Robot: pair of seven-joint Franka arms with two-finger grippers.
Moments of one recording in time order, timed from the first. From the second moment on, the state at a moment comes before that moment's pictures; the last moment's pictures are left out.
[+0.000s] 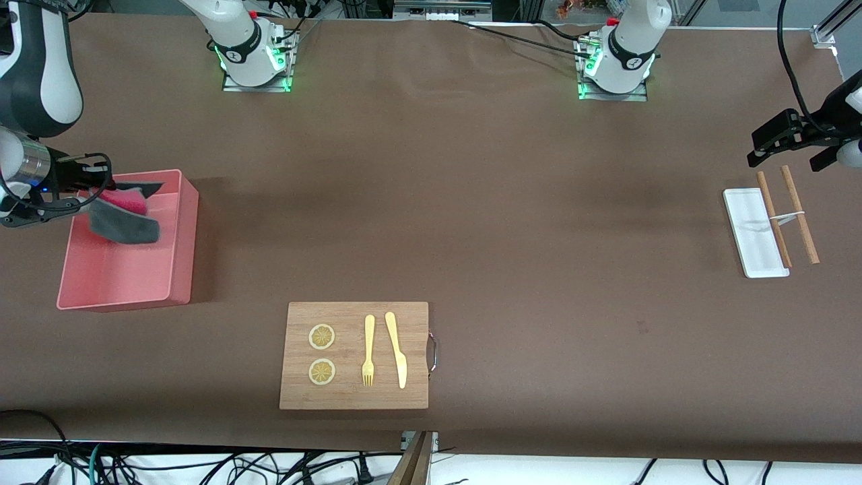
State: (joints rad) left arm -0.02 -0.03 0.04 -1.58 -0.02 1.57 0.05; right arm 0.03 0.11 -0.24 -1.94 -0.09 1.82 -0.45
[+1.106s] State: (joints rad) left arm -0.02 -0.03 0.04 -1.58 -0.02 1.57 0.05; right arm 0.03 -0.11 -0.01 -1.73 -0.02 1.52 -0.11
